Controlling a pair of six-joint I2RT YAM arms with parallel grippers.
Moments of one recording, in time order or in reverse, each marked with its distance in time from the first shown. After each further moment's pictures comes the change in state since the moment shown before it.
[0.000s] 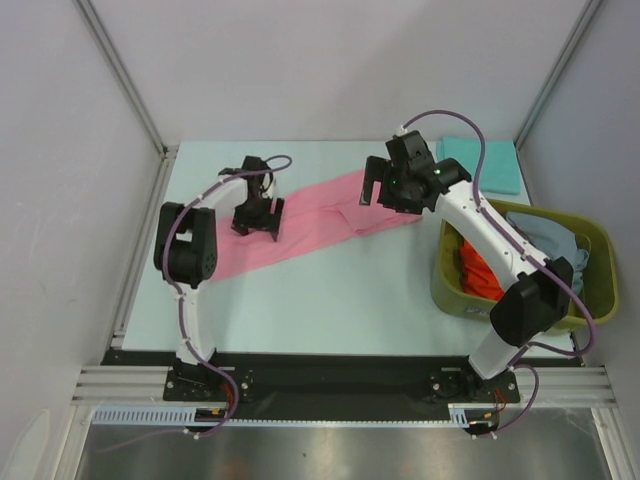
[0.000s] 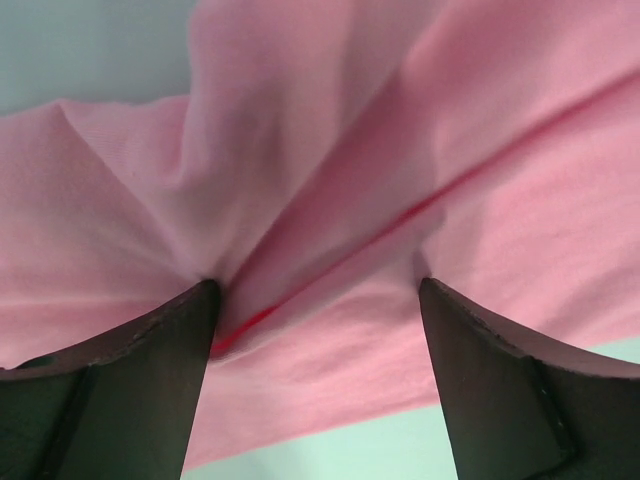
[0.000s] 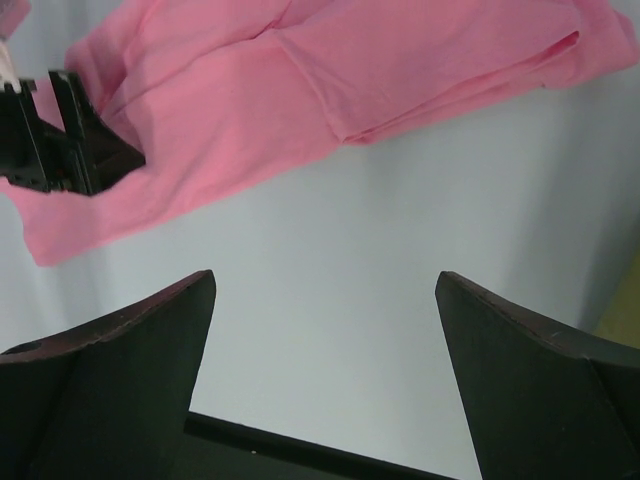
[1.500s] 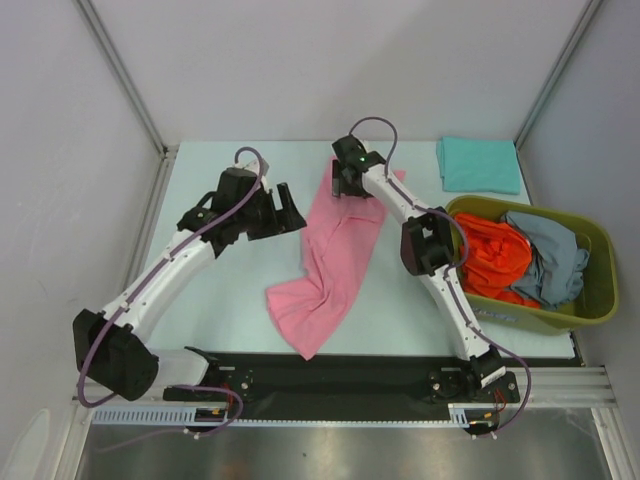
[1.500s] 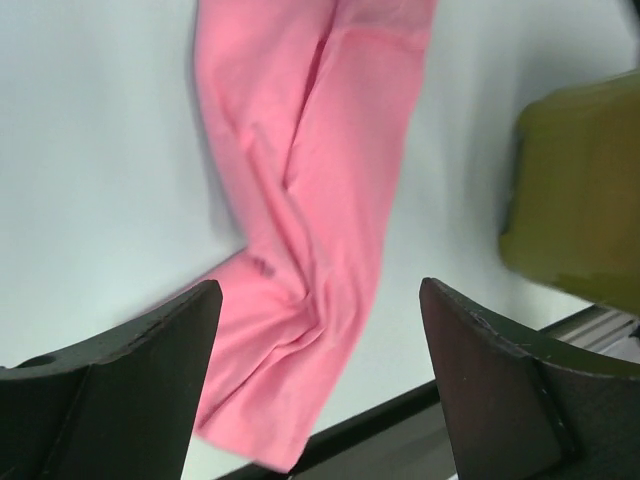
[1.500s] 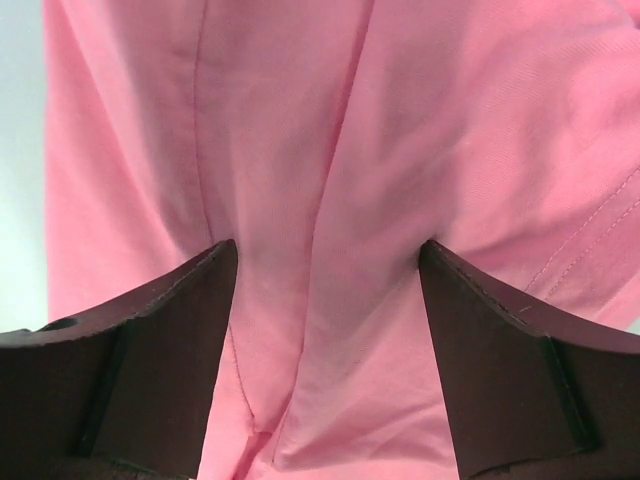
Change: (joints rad) left arm -0.246 -0.854 -0.443 0.262 0.115 -0.525; right arm -0.004 1.041 0.898 -0.006 0.199 -0.135
